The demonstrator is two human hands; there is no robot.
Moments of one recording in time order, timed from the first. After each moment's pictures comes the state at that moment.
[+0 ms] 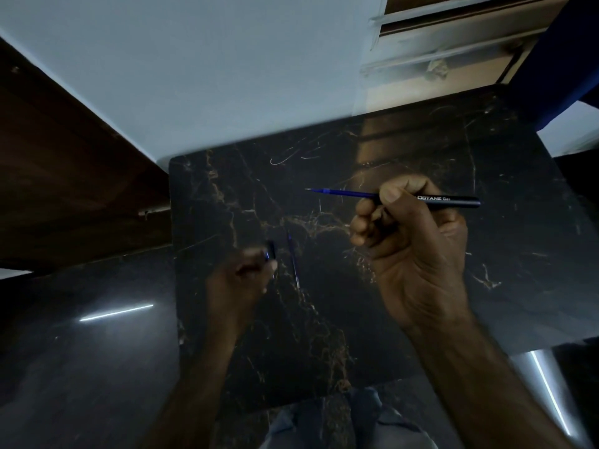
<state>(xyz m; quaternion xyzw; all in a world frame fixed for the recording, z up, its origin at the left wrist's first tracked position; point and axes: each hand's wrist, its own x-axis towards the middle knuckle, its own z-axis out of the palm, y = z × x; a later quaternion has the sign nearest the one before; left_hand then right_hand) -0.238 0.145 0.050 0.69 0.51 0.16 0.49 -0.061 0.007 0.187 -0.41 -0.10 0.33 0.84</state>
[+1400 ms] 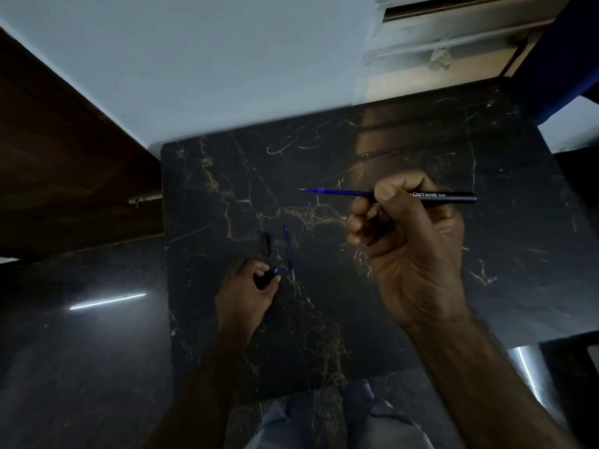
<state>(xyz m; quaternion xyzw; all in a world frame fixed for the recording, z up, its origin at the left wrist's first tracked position) -0.252 0.136 -0.036 0.84 0.49 0.04 0.24 -0.062 0.008 0.178 -0.43 -0.10 0.34 0.83</state>
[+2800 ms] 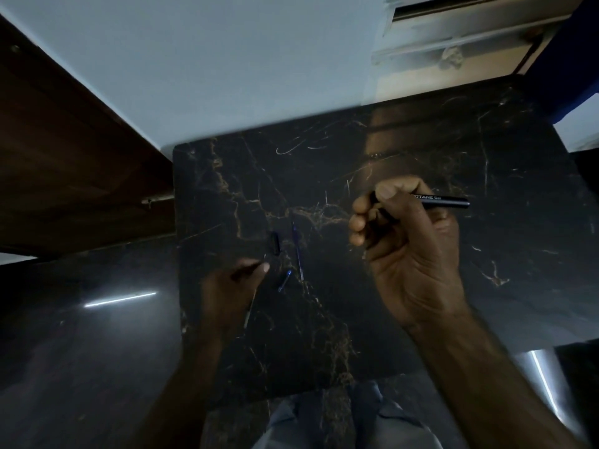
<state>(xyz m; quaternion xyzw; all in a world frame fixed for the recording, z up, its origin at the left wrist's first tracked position) -0.268 0.154 0.024 0.71 0.54 0.08 0.46 -0.065 0.012 0.173 -0.39 -0.08 0.38 0.83</state>
